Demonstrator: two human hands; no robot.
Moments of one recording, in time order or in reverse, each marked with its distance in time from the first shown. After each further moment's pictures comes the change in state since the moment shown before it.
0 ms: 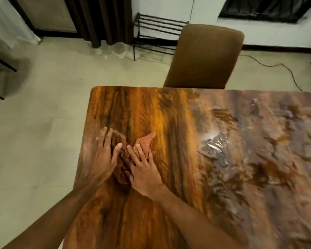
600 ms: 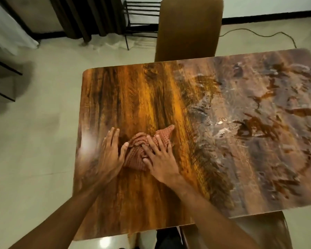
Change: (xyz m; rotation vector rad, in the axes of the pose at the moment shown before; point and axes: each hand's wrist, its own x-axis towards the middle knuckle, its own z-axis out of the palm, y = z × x) left_hand -0.126 0.044 0.027 -0.035 -0.065 0.023; right_hand -0.141 0.022 0.028 0.034 0.014 0.176
